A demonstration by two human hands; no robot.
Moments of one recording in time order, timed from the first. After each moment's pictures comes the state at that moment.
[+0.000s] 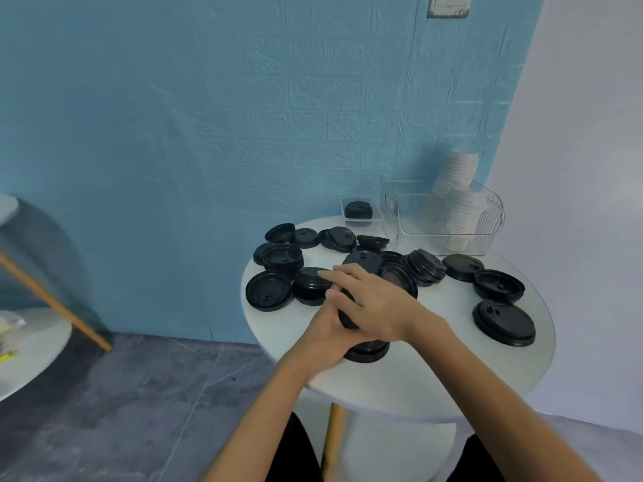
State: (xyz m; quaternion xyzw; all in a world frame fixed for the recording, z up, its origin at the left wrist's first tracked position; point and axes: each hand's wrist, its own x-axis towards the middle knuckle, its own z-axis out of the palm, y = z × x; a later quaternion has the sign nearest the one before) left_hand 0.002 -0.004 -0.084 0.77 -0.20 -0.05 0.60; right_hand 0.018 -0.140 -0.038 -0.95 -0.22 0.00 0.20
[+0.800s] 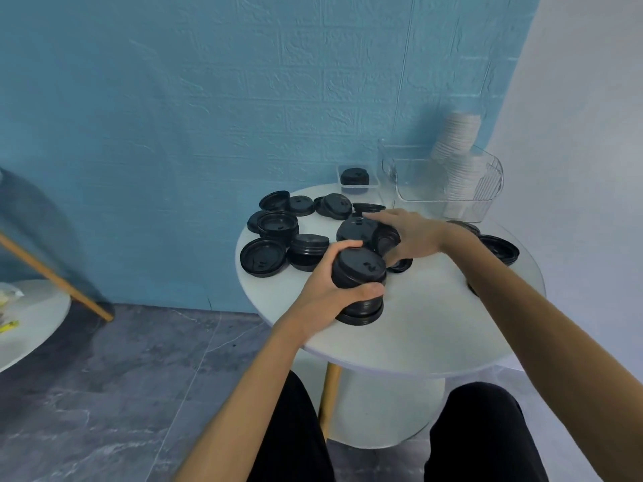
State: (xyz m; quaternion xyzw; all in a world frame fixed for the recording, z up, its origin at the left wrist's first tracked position) left_hand 0.000 -0.004 -0.088 0.73 -0.18 -0.07 0.66; right_hand 0.090 -0.220 -0.020 -0.98 -0.12 0.11 0.12
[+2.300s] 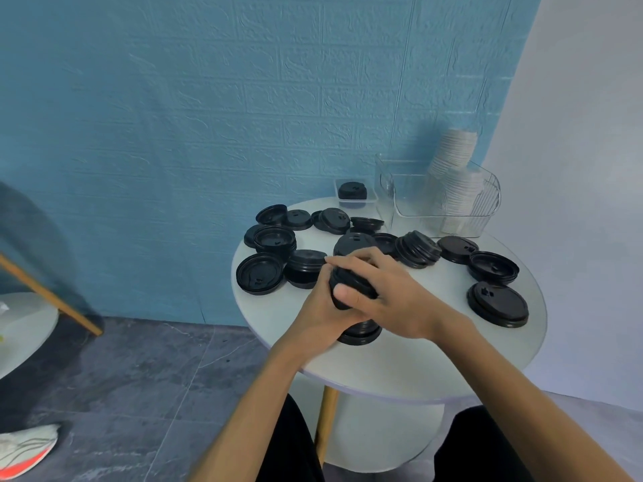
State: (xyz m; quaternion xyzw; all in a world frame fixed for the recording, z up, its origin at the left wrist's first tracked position) left_hand 0.008 -0.004 -0.097 0.73 -0.18 -0.06 0.66; right_hand 0.001 -0.169 -0.049 -0.93 -0.24 -0.04 0.26
